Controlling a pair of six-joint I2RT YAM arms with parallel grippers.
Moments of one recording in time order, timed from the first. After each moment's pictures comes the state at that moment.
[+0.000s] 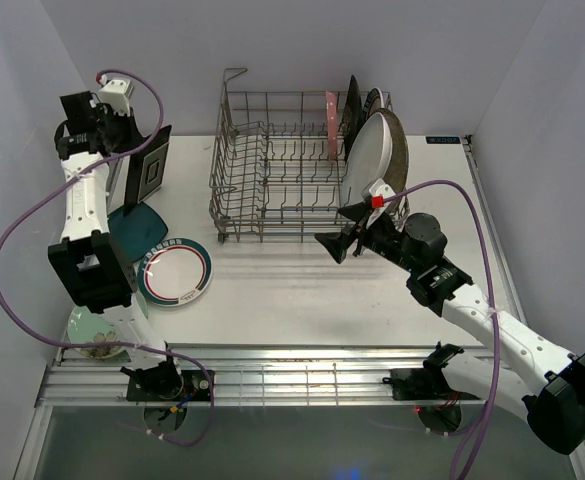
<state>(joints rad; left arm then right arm) 0.27 1.88 1.92 -0.57 0.41 0.25 0.63 0.97 0.69 0.27 -0.32 0.04</state>
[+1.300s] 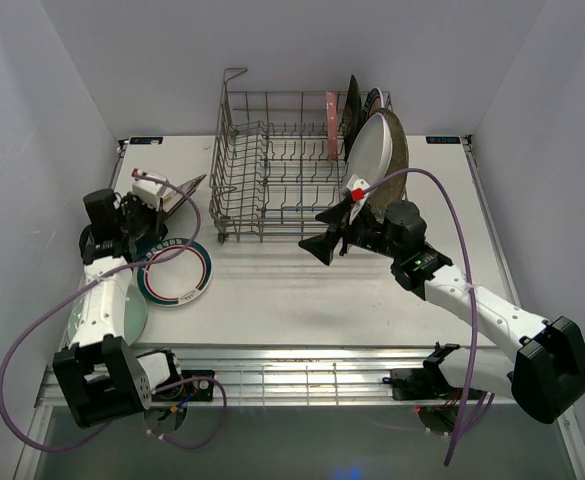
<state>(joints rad) 0.26 1.19 0.91 -0.22 0.55 0.45 0.63 1.16 0.75 0.34 -0.53 0.10</state>
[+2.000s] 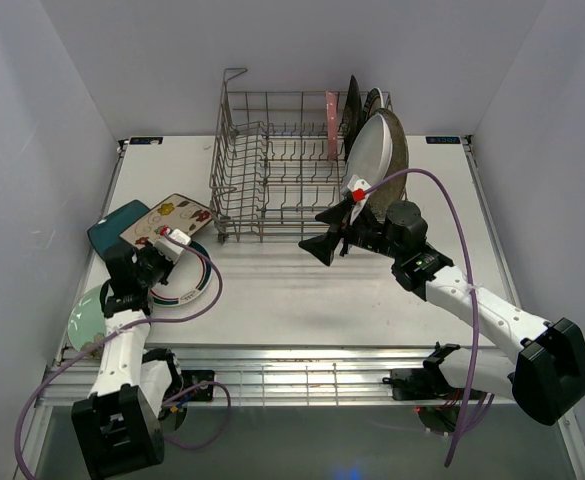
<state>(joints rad) 0.26 0.87 0.40 -0.02 0.52 0.72 0.63 1.14 0.75 0.34 -0.54 0.10</state>
